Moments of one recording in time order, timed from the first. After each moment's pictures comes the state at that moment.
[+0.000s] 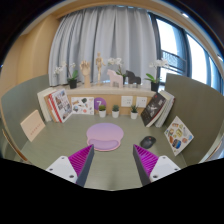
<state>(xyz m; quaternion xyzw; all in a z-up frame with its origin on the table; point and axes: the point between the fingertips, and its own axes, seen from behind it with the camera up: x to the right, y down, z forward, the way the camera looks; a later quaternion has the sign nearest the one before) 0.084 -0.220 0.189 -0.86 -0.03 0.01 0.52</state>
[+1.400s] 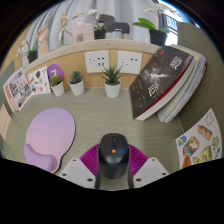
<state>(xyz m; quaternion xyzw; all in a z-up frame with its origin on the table) 0.243 0.034 -0.016 -0.93 -0.03 0.01 0.37</state>
